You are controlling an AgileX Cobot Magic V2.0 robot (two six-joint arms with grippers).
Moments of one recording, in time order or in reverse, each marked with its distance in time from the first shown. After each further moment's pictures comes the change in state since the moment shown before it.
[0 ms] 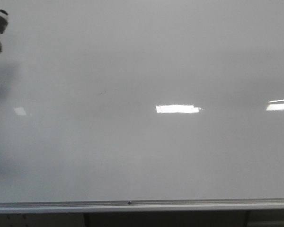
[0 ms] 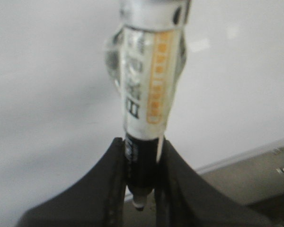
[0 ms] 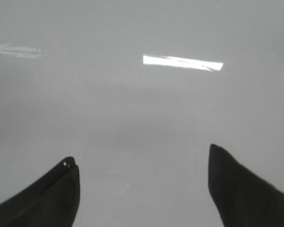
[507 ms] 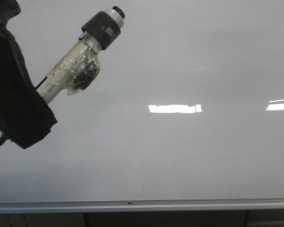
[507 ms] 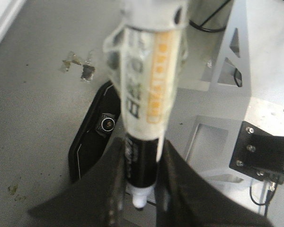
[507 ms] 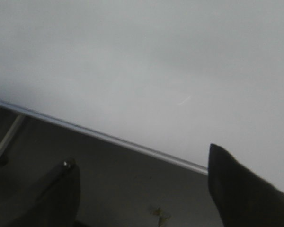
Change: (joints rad) left arm -0.275 -0.025 -0.056 -0.659 0.629 0.661; right arm 0.193 0.371 -0.286 0.141 0.352 -0.052
